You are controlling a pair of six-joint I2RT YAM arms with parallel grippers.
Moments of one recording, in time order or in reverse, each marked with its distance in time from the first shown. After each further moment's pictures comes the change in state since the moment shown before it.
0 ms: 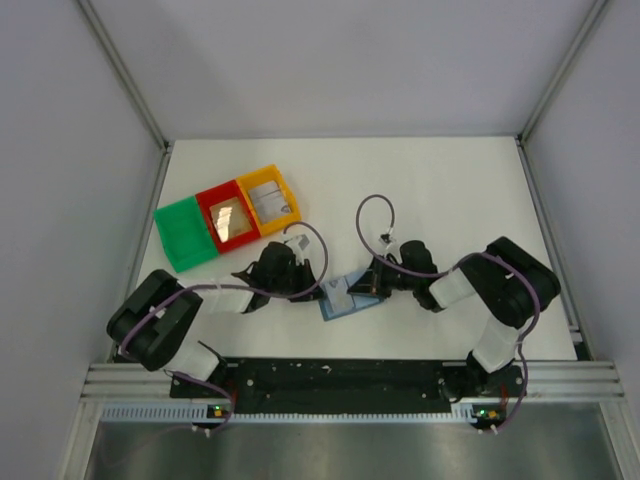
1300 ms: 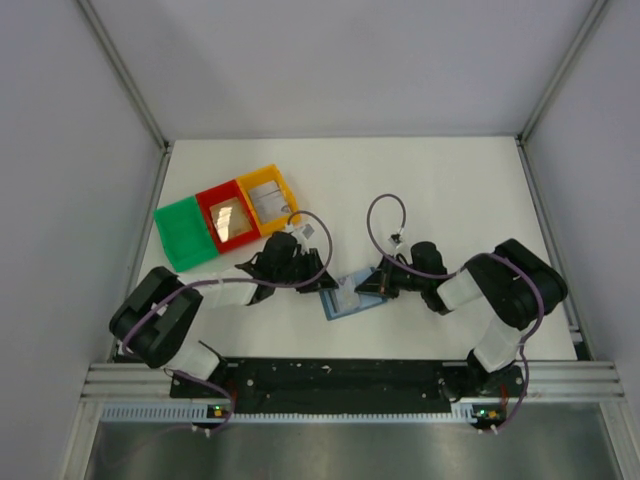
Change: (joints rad) left arm 0.000 -0.010 0.085 -0.012 0.063 -0.122; right arm -0.075 -0.025 -0.060 0.053 -0.048 0.003
